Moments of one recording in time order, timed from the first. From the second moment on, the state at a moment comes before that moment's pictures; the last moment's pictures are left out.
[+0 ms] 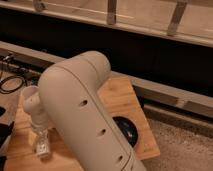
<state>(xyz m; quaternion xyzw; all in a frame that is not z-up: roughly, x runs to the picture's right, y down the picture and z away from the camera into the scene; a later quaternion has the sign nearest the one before) -0.351 0.256 0.784 -0.45 0.01 0.27 0.85</state>
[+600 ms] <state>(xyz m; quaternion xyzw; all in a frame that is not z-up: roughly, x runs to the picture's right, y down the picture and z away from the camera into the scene) -0.358 0.240 0.765 -0.43 -0.01 0.25 0.87</state>
